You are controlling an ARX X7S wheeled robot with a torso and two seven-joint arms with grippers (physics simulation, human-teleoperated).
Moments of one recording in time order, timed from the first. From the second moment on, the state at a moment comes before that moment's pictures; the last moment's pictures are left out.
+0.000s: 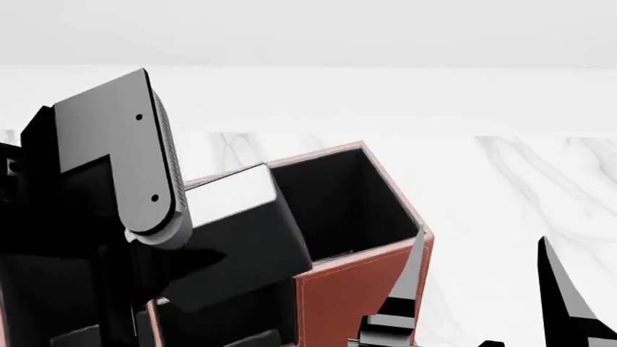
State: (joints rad) left arm -1.63 -0.55 0.88 0.28 -1.15 -1.42 0.32; right arm 0.02 0.39 -0.16 -0.80 0.34 0.35 0.49
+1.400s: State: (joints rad) left arm -1.73 -0.48 1.23 -0.01 -0.85 -1.25 0.48; right arm 0.02 0.41 -0.15 -0.79 0.36 0.33 0.51
